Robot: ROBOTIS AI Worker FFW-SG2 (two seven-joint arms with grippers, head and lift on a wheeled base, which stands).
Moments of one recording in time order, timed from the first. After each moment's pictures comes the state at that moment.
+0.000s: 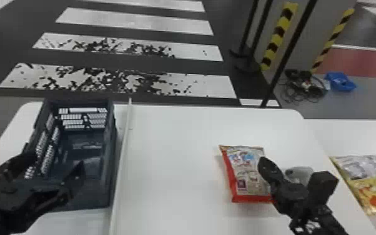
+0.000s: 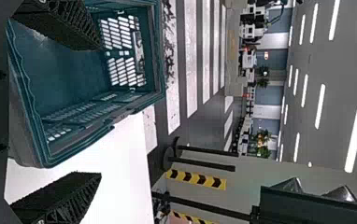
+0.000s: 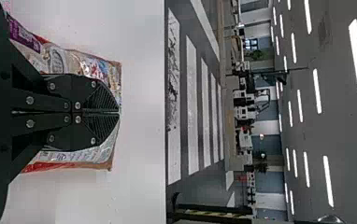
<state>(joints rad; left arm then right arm) 0.59 0.34 0.10 -2.34 0.36 0.46 -0.13 0.32 -0.23 -0.14 -1.59 -0.27 -0.02 0.28</state>
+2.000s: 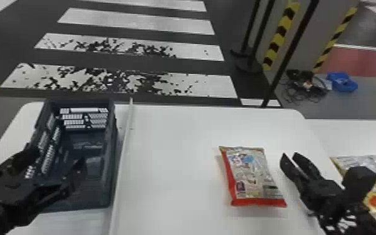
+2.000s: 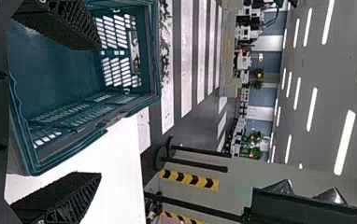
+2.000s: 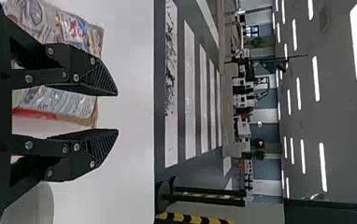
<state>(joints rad) 0.55 0.33 0.08 -2.28 0.37 0.41 -0.14 0.38 -0.28 -0.29 -1.71 -0.32 0.09 0.29</state>
